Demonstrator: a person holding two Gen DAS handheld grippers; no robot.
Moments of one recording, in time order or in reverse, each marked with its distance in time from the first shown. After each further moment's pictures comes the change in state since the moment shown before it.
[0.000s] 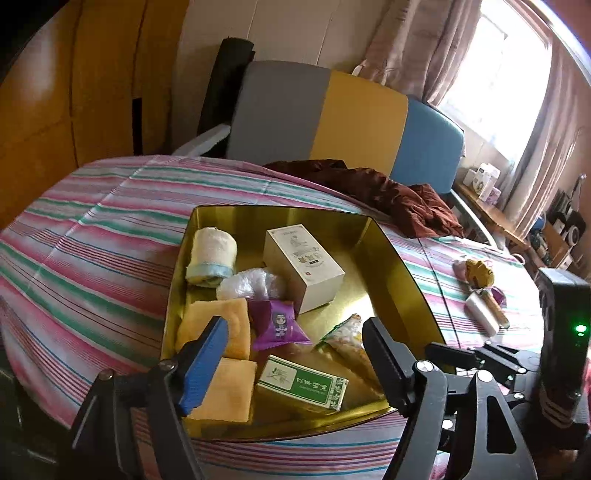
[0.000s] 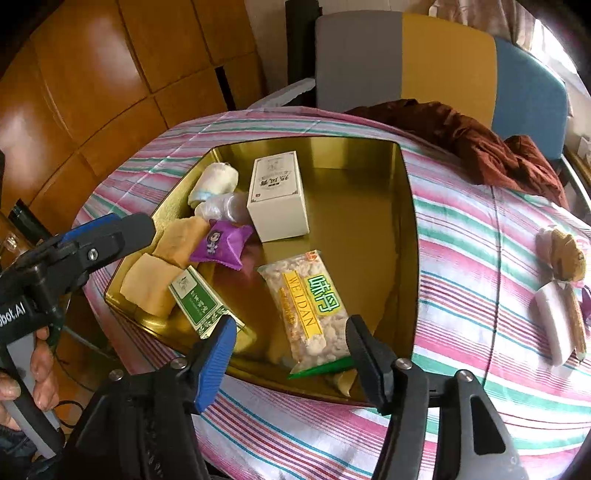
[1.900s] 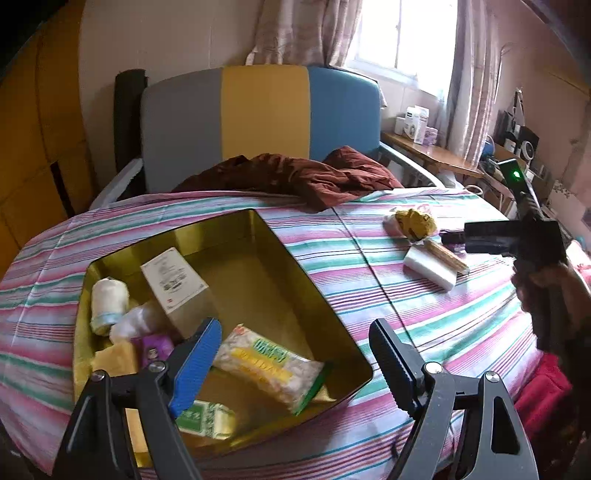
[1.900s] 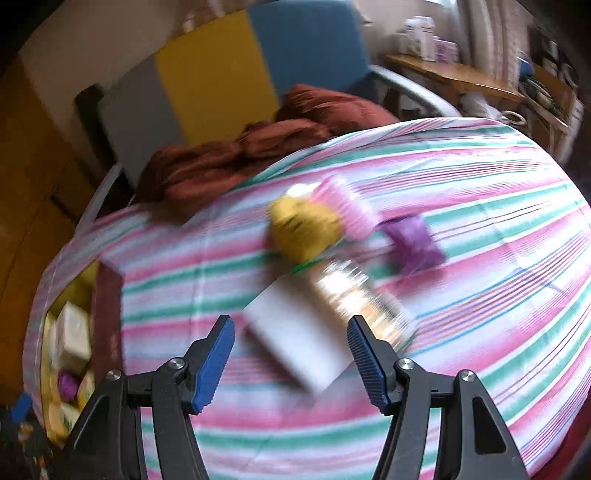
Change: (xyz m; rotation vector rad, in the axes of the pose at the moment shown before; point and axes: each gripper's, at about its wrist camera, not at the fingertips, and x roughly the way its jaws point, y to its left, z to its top) left arm 0.021 -0.126 -0.002 0.320 0.037 -0.138; right arm -0.076 -0.284 -0.015 0.607 -0.088 -0.301
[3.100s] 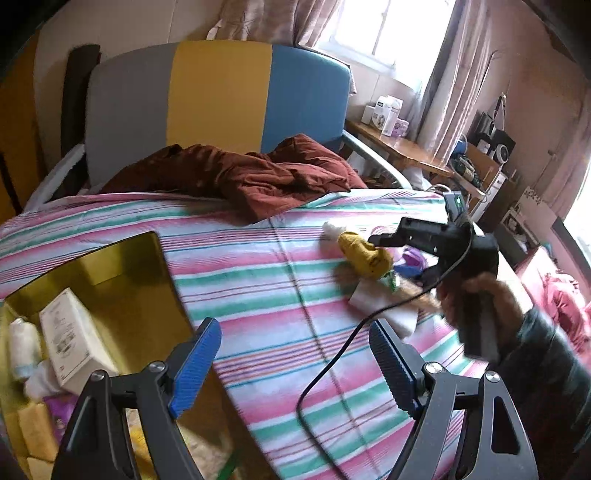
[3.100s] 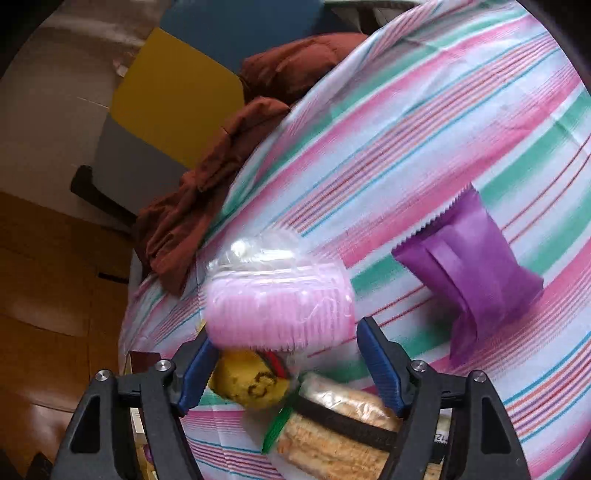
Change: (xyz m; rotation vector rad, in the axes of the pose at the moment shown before) left arm 0.081 -0.051 0.070 -0.039 0.084 -0.191; right arm 0.101 -0.068 0.054 0.346 0.137 0.363
